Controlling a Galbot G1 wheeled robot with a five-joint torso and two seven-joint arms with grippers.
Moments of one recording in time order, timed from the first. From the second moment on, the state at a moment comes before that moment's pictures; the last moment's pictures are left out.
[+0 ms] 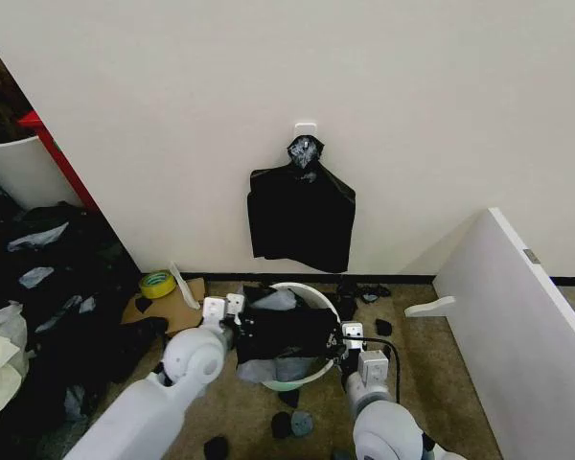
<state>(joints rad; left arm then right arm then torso) 1.04 -1.04 -0.08 -1.94 -0.86 0.74 -0.47 -1.26 1.06 -0.13 2.07 0.56 -0.27 0.69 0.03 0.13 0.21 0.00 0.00</state>
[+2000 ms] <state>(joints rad) 1.10 -0.90 -0.06 -2.07 -0.63 0.63 -0.27 -1.21 0.84 -0.05 1.90 -0.55 0.19 0.15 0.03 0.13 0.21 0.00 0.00</state>
